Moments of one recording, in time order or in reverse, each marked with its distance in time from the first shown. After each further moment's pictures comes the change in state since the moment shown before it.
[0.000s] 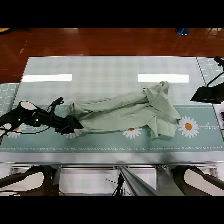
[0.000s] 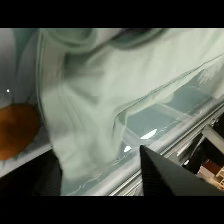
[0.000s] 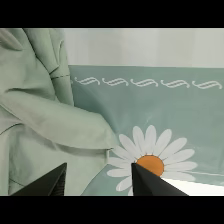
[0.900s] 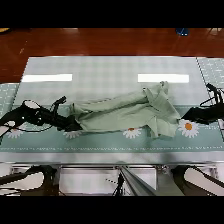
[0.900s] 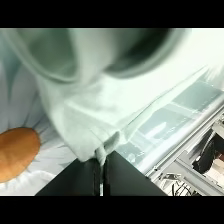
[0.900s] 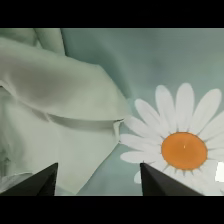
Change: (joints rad) left arm -0.010 -0.021 0.029 -0.033 -0.025 0.085; right arm -0.191 0.000 -0.354 0.174 -0.098 -0.239
